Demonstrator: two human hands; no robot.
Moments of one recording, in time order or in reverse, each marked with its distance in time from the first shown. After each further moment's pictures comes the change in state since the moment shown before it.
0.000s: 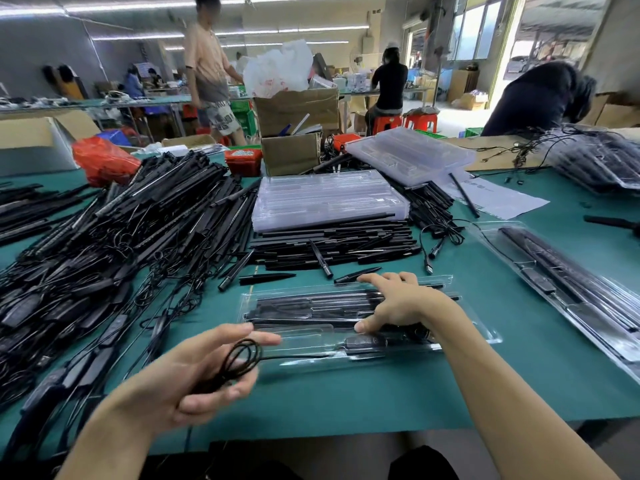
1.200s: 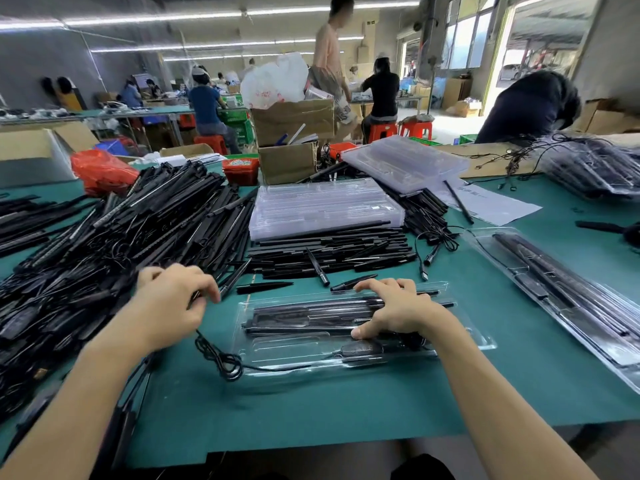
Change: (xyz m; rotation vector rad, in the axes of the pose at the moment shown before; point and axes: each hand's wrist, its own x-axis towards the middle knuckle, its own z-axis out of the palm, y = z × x) left_hand 0.017 0.052 -0.044 1.345 0.780 0.225; right_hand 0.001 0.011 0.007 0.105 0.109 -0.052
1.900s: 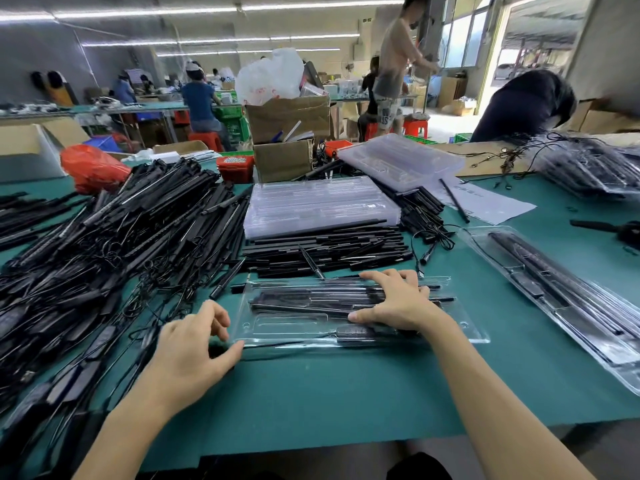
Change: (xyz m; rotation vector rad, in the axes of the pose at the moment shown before) left_hand -0.041 0.010 0.070 -0.378 0.064 -0.051; right_hand 0.012 0.014 0.010 0.053 0.220 -0.008
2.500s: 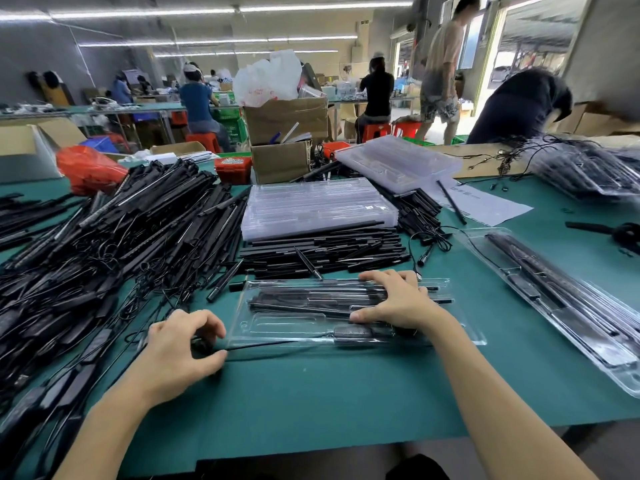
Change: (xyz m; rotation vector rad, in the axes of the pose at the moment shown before) left_hand 0.008 -0.013 -0.013 -0.036 -0.051 -0.030; right_hand 0.002 0.006 -0.004 0.099 -0.011 -0.014
